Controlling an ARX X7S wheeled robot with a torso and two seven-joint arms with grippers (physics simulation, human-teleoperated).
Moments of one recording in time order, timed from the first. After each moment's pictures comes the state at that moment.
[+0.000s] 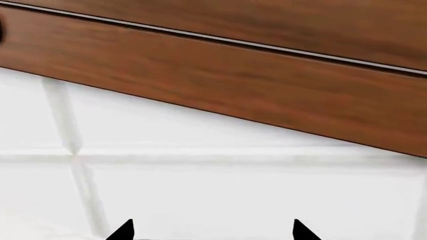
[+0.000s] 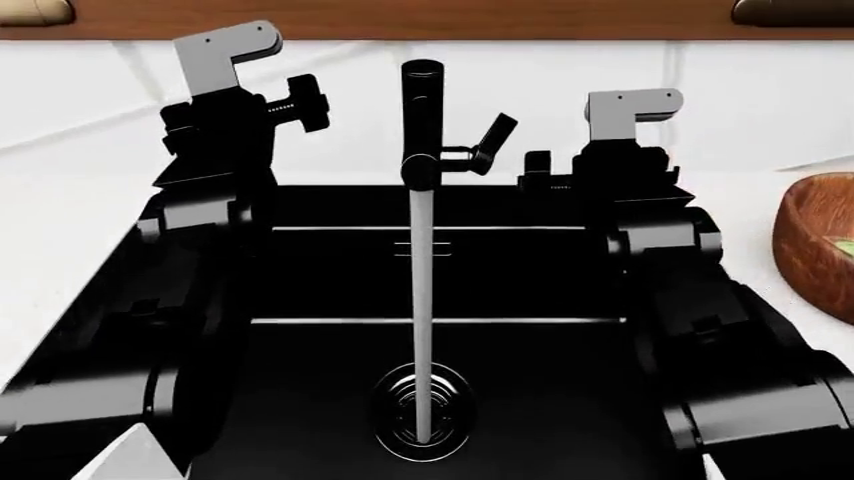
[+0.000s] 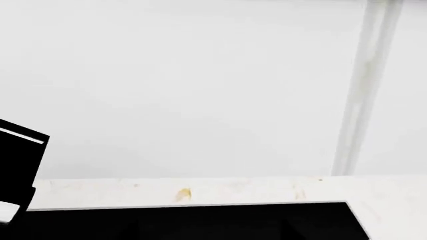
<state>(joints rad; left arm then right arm) -1.44 -0.03 -0.12 -1.31 -0.04 -0.13 -0.17 1.39 0.09 -0.38 1.31 0.32 0.34 0.10</state>
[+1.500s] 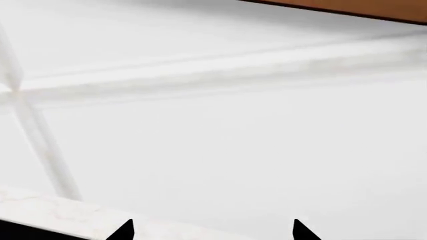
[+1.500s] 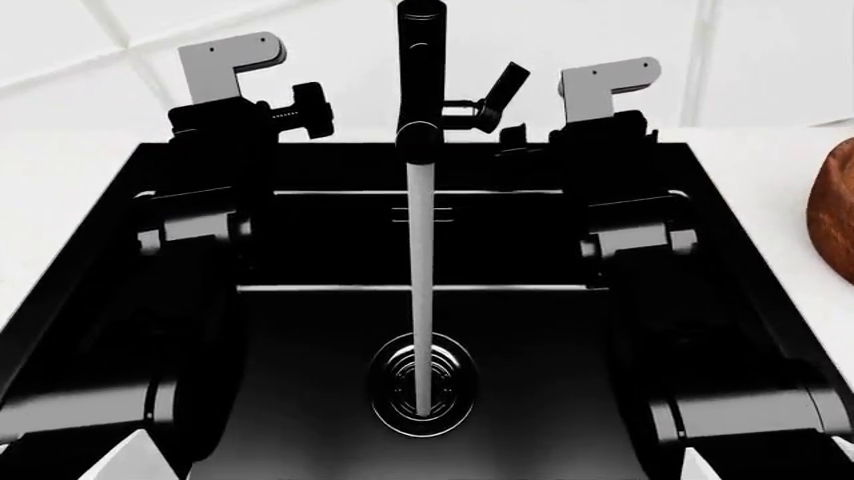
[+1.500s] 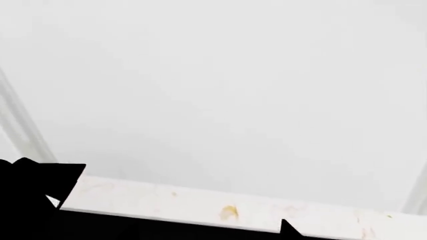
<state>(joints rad) -1.41 -0.04 -0.12 -1.31 -0.03 -0.08 -0.07 1.39 0.03 -0.16 1.31 0.01 0.16 0.01</state>
